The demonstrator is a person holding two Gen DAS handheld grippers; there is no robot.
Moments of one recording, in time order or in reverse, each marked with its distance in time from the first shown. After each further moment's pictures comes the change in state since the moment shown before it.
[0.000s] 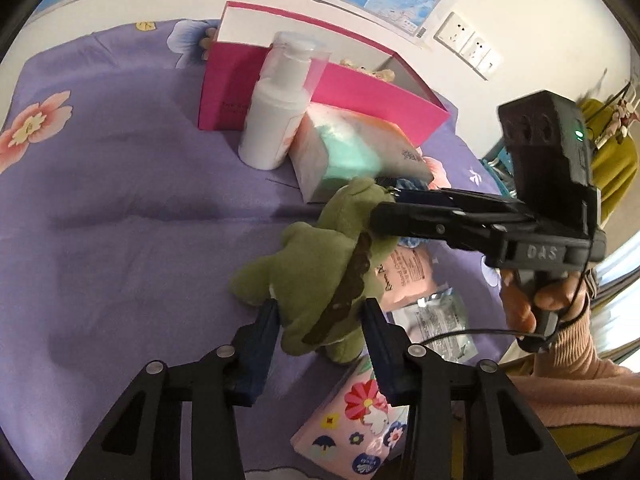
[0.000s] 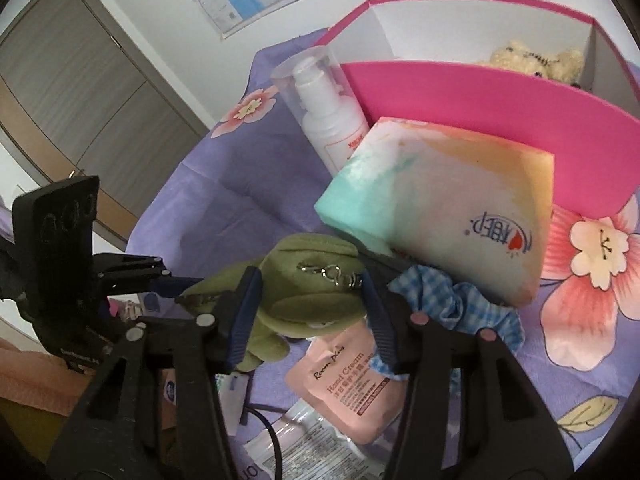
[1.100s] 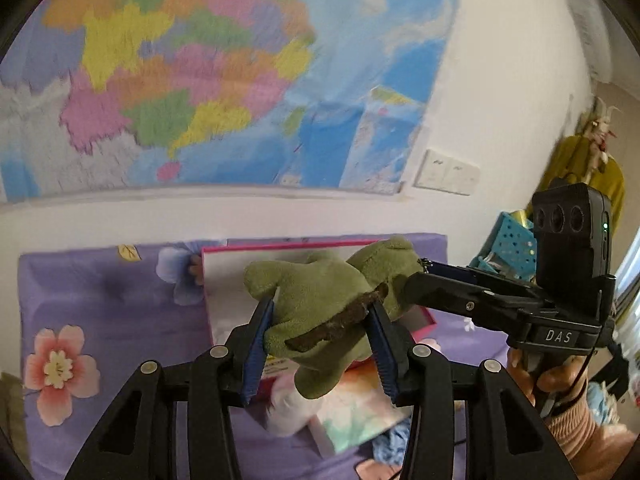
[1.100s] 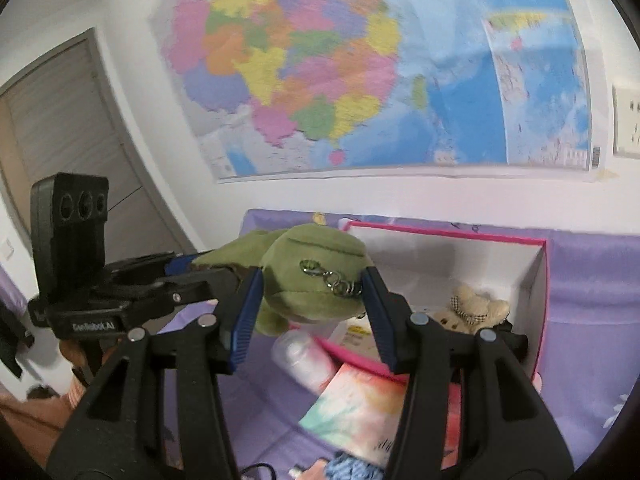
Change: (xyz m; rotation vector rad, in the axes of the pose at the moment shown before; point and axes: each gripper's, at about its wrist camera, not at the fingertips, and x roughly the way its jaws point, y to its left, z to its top) left arm -0.065 -0.020 0.189 0.165 -0.343 0.033; right arm -0.094 0.005 0.131 -0.011 -0.417 -0.089
